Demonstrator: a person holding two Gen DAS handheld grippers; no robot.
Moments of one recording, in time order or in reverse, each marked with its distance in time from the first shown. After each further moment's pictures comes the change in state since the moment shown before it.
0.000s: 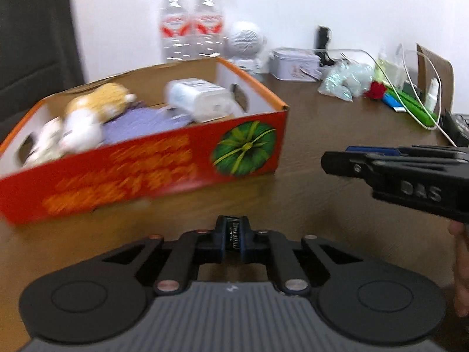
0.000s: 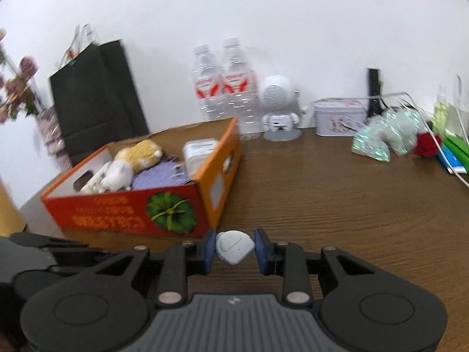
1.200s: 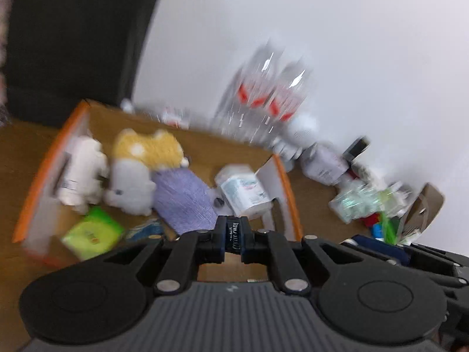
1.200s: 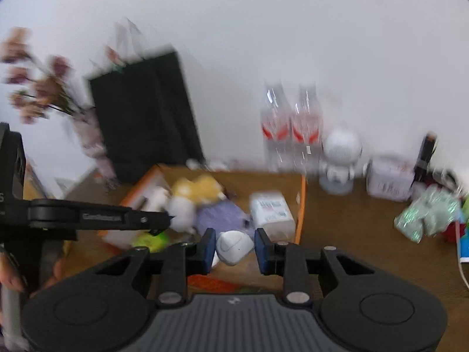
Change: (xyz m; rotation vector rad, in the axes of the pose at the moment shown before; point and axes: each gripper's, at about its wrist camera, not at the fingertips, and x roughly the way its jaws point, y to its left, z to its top) left arm 0.023 0.127 0.151 -0.444 0.143 -0.160; right arm 0.025 0.079 0.170 -0.050 0.250 0.046
